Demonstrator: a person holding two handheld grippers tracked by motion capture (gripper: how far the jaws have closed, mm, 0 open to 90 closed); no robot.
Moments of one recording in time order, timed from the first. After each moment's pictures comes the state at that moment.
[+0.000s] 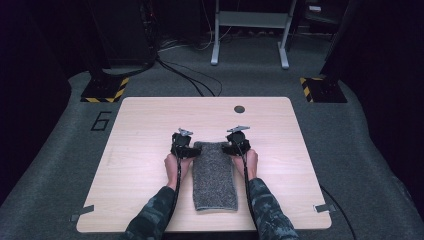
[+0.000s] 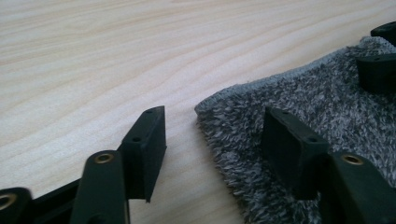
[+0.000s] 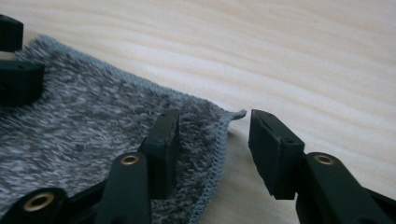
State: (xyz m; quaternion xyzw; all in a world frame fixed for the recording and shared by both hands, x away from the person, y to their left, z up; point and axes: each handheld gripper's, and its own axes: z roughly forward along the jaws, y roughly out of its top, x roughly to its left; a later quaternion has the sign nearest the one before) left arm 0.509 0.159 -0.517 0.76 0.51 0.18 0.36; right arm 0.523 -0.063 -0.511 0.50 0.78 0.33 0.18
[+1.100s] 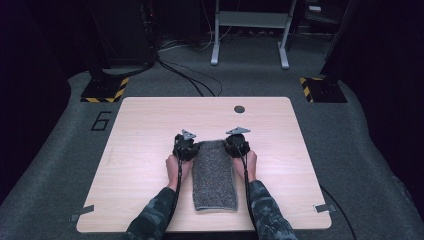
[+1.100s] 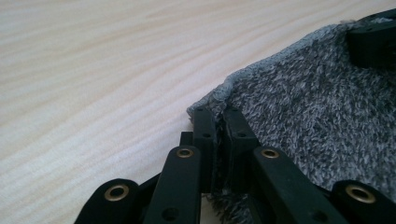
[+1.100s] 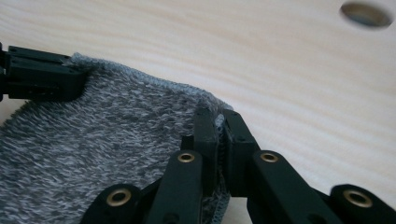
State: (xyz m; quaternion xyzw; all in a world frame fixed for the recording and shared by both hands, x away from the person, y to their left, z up) left arm 0.499 0.153 -0.513 0.77 0.46 0.20 0.39; right arm 0.506 -0.060 -0.500 0.47 0.78 0.37 0.21
